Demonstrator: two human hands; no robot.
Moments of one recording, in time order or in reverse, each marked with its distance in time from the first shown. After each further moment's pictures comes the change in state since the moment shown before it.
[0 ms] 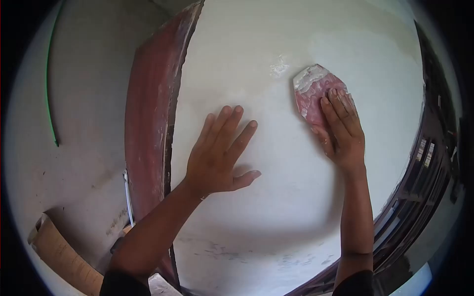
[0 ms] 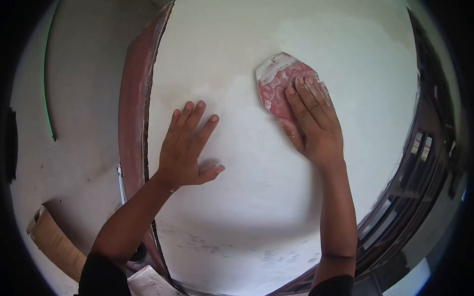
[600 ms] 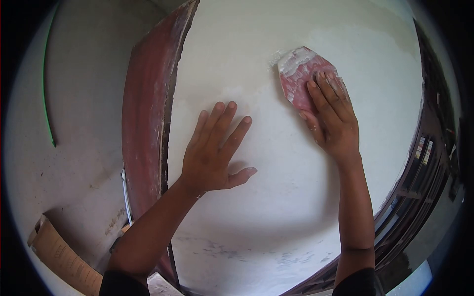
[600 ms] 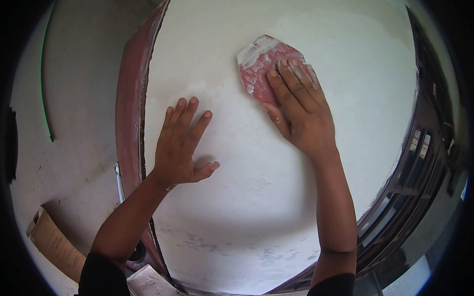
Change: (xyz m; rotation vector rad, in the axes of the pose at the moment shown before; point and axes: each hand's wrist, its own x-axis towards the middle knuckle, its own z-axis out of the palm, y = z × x) left_hand -0.003 -0.005 0.000 0.009 0.003 0.026; right_hand 0.021 -0.017 0.005 -0.014 0.059 -0.011
